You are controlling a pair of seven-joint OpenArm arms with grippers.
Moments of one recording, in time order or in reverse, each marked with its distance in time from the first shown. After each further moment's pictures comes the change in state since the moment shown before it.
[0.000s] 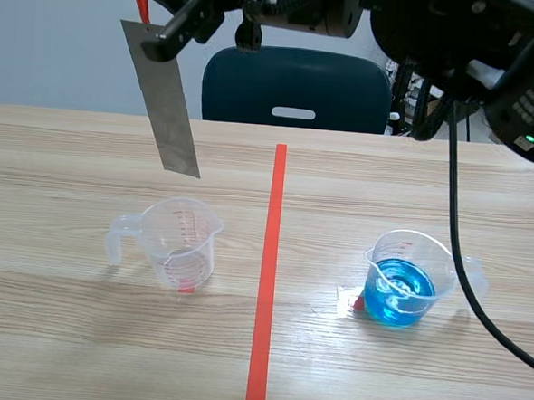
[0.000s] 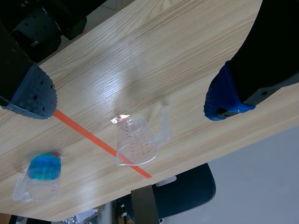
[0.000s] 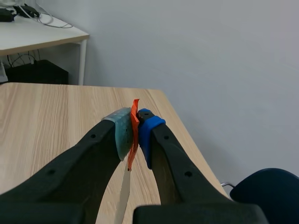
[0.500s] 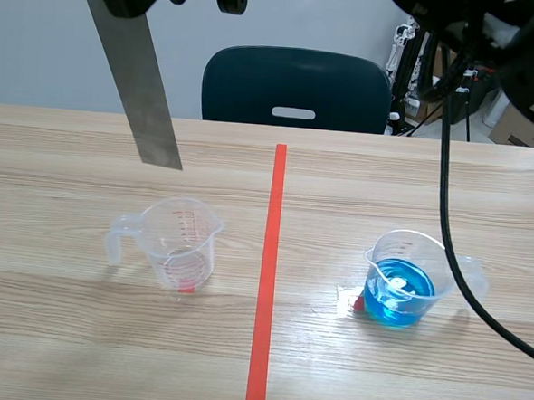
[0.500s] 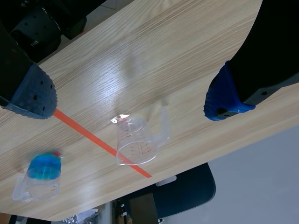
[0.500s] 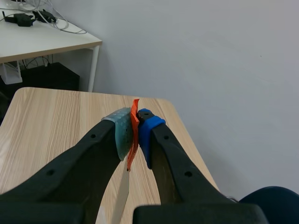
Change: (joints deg) left arm 0.0 0.0 0.0 0.0 0.0 0.0 0.0; right arm 1.6 -1.0 1.2 5.3 2.5 0.9 -5.7
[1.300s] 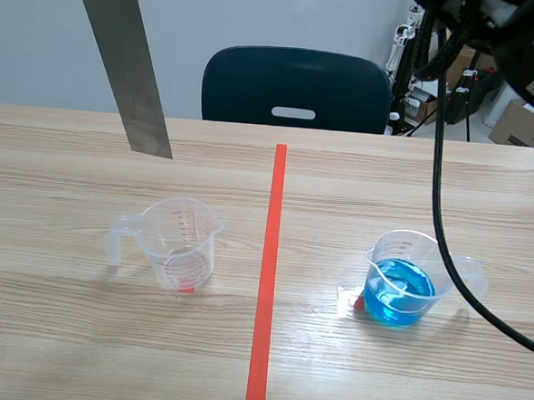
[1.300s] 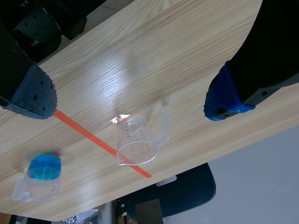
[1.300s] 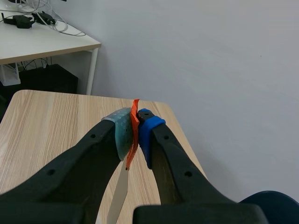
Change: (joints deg) left arm 0.0 0.0 0.0 0.0 0.0 0.0 0.0; right arm 1.4 -0.9 0.6 0.0 0.6 0.0 -1.5
